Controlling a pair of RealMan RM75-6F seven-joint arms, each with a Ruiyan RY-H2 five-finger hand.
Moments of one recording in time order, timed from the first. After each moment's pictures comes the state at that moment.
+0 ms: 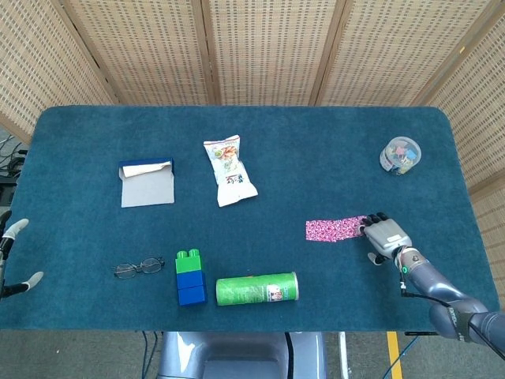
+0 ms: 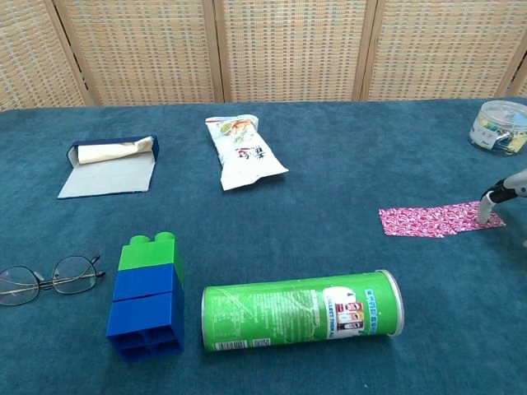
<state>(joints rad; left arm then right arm) -0.06 -1.01 -0.06 -1.78 1.37 1.46 0.10 0.77 -1.21 -0.06 -1.39 -1.03 0.56 -0.27</state>
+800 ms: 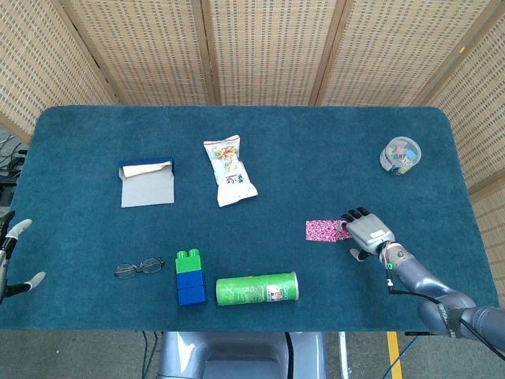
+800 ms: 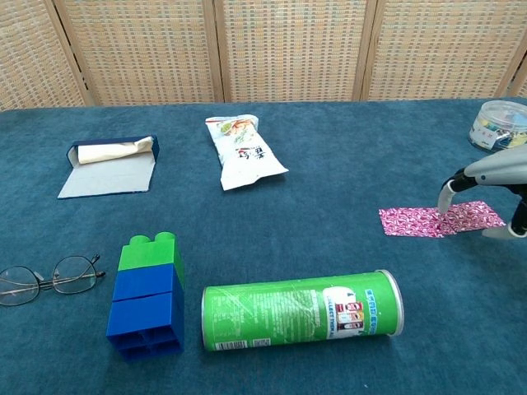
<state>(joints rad) -0.07 -1.01 -0.06 -1.78 1.38 1.45 0.10 0.83 -1.22 -0.02 -1.46 -1.04 0.55 -0.28</state>
